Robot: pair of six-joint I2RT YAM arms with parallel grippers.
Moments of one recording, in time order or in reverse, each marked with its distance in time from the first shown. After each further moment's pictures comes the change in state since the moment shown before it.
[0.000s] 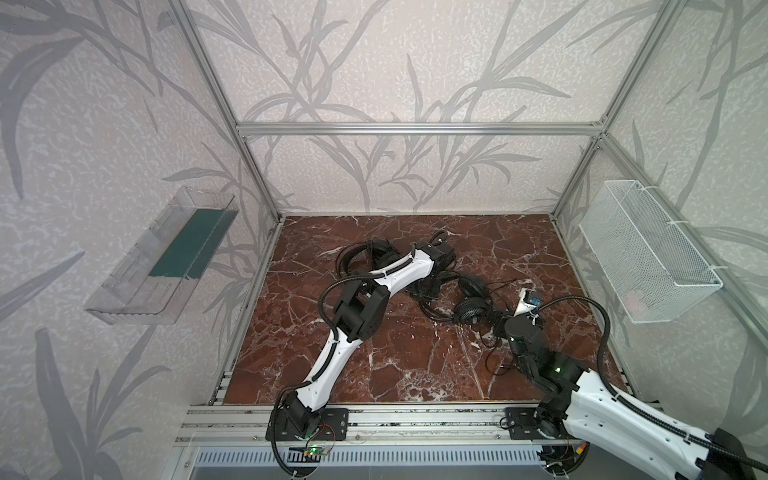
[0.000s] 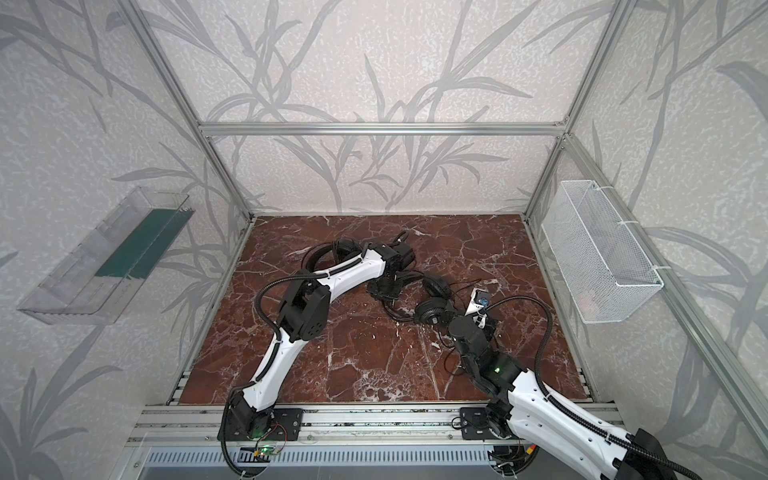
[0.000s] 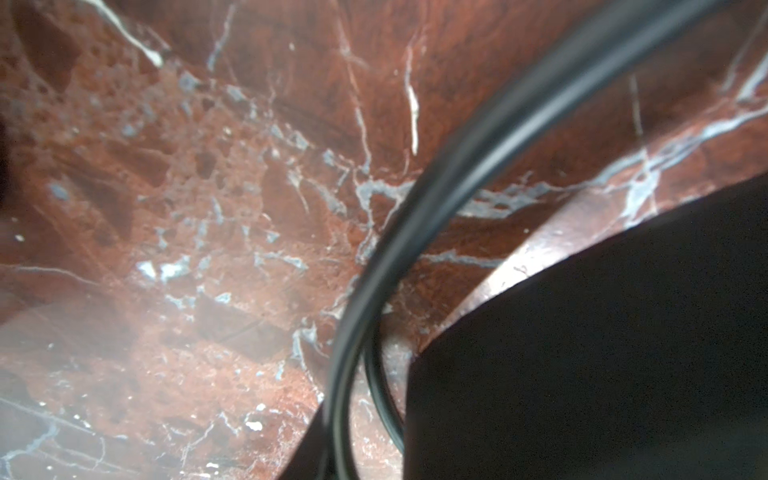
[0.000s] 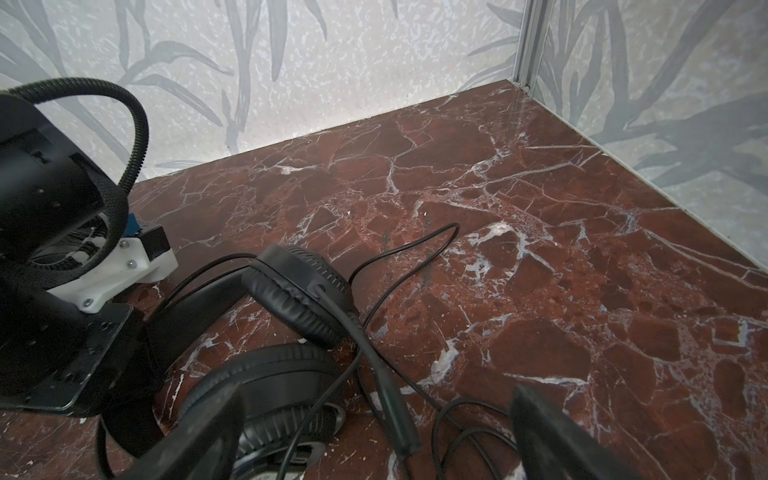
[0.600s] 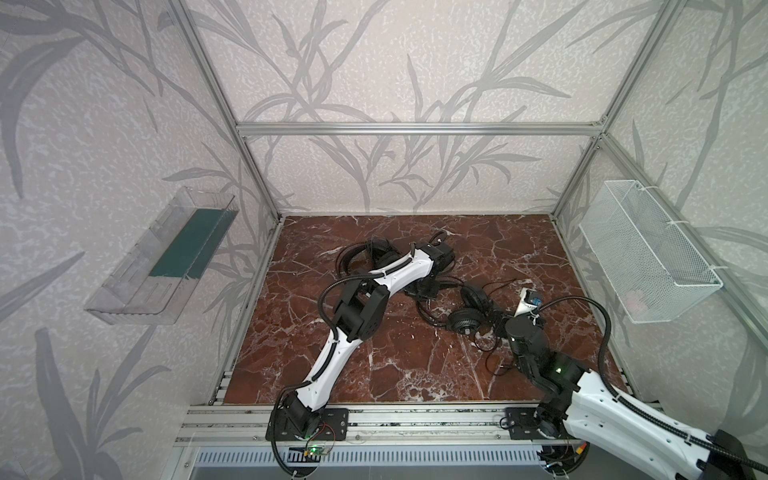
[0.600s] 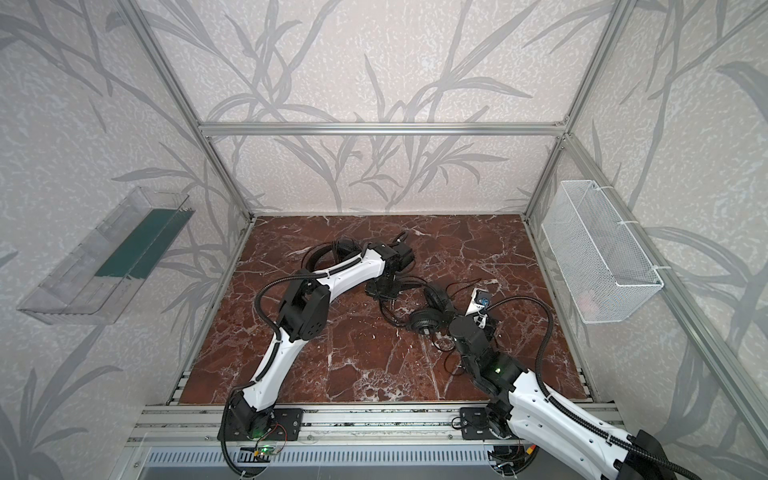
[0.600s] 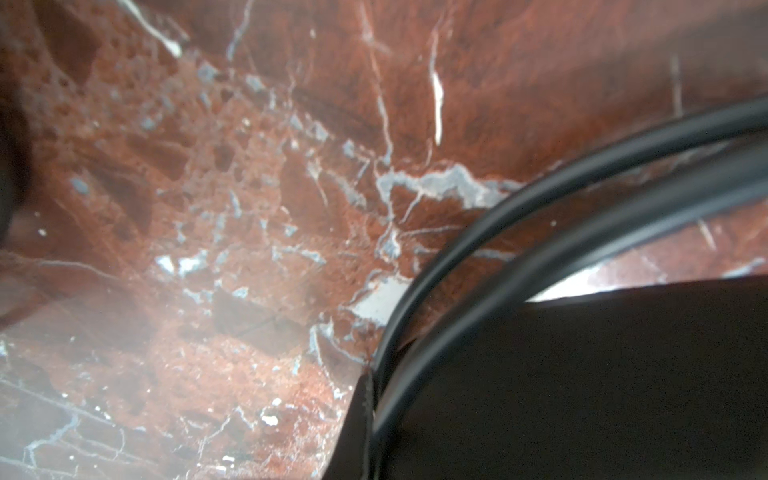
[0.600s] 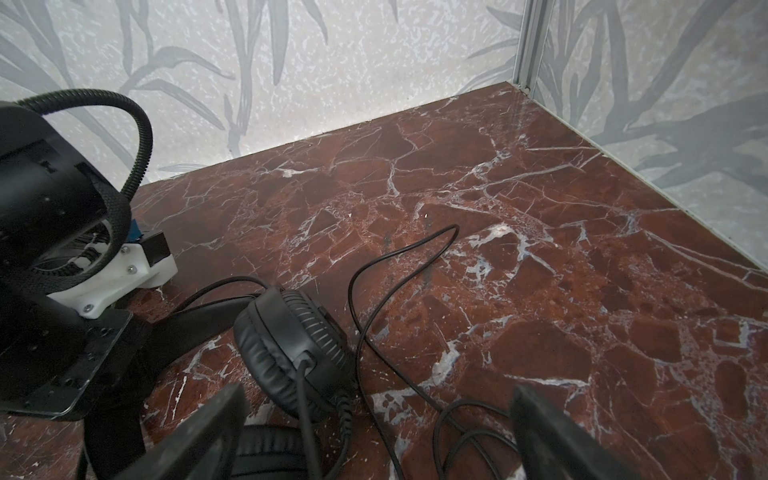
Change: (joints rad) left arm 0.000 -0.011 0.002 -0.019 -0.006 0.010; right arm 0.000 -0.006 0.000 0.000 0.000 0.000
